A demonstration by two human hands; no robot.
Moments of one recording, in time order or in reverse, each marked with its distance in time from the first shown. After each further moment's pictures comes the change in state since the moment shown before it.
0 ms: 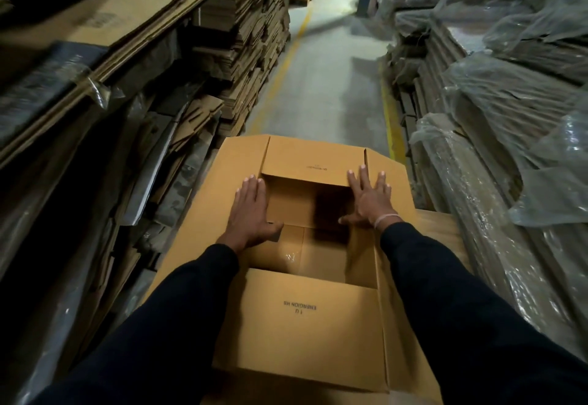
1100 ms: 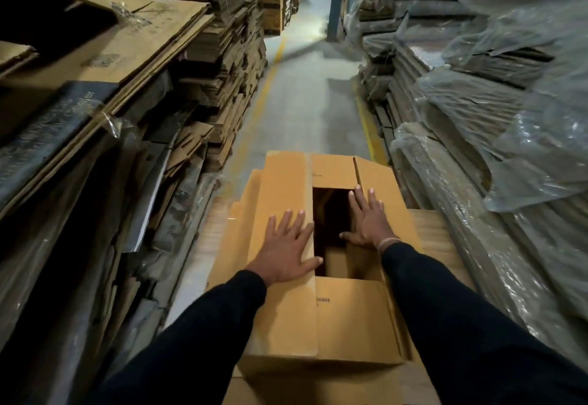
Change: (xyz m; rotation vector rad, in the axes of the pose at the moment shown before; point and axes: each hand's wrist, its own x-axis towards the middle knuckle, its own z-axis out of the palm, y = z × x) left_hand -0.056 0.037 0.018 0.227 -0.122 0.371; right_hand -0.056 -0.004 0.031 -0.055 0.075 -0.002
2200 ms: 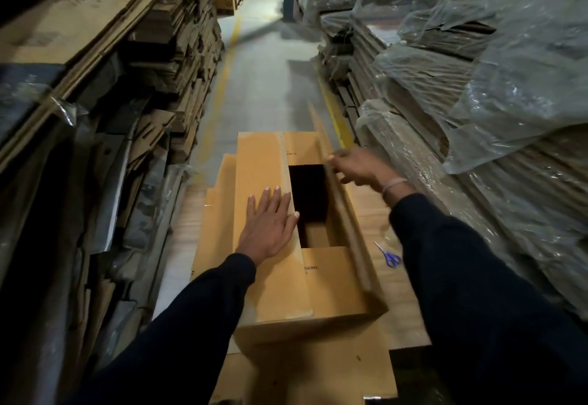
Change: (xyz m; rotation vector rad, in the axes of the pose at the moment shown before) left_hand -0.005 -0.004 0.015 -0.076 0.191 -0.016; right_hand -0.084 -0.035 -0.134 0.641 0.057 0.154
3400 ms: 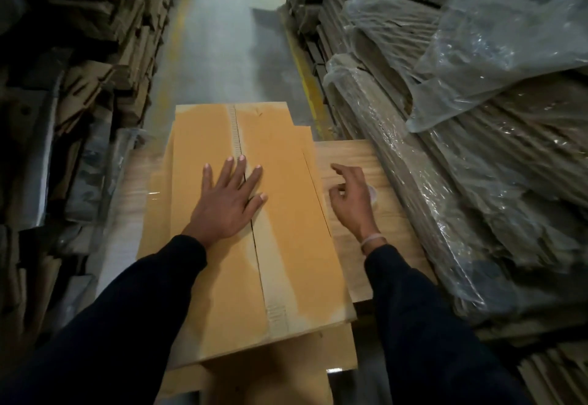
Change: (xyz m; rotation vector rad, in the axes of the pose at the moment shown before) left_hand -0.011 0.018 0.015 0.069 -0.019 0.123; right_hand -0.058 0.169 0.109 0.333 0.448 -0.035
